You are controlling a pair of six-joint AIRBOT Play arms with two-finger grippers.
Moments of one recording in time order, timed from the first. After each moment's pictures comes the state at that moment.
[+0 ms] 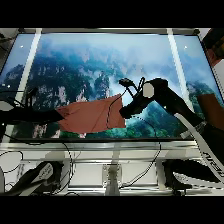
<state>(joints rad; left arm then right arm) 0.39 -1.04 0.71 1.01 -1.30 -1.03 0.54 -1.35 1.21 -1.35 1.29 1.55</state>
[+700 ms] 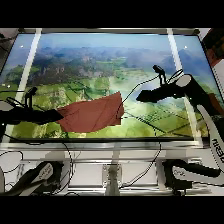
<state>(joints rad) 0.39 -1.04 0.71 1.01 -1.27 -1.04 0.05 -1.38 1.04 -0.87 1.09 1.16</state>
